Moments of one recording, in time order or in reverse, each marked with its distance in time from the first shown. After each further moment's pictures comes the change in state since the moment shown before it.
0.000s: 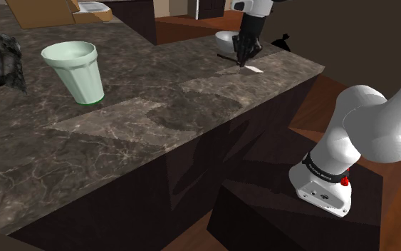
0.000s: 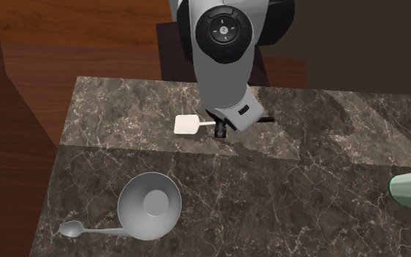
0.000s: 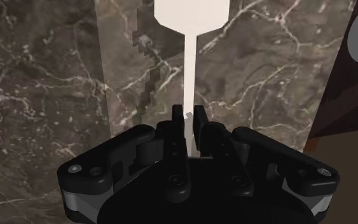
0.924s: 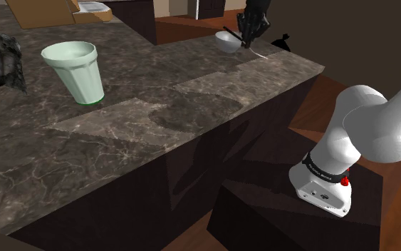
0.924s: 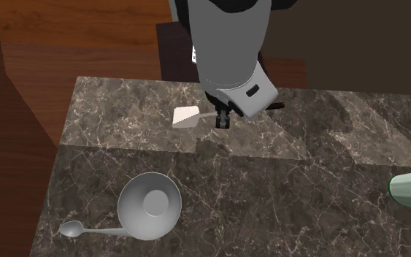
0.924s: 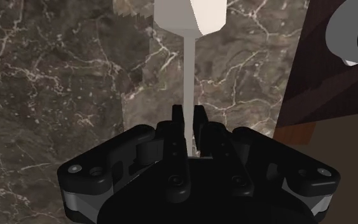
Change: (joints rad) arm 0.007 -0.019 0.032 0.169 0.012 -0.188 0.009
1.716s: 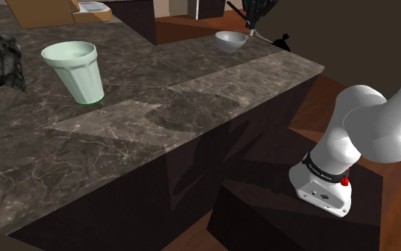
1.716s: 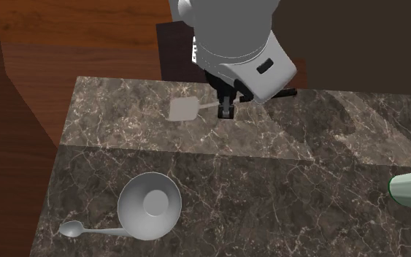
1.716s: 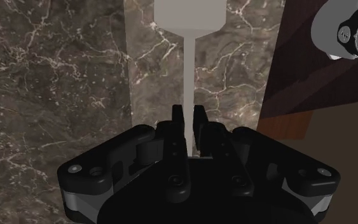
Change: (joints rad) arm 0.012 0.026 0.014 0.181 0.019 -0.157 -0.003
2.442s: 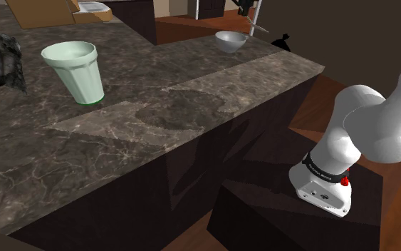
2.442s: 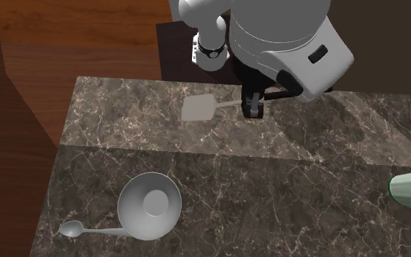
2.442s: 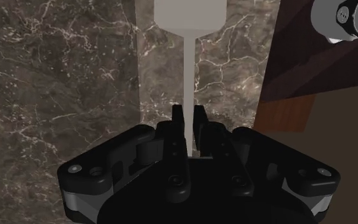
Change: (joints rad) arm 0.036 0.090 0.031 0.167 0.046 -0.085 0.043
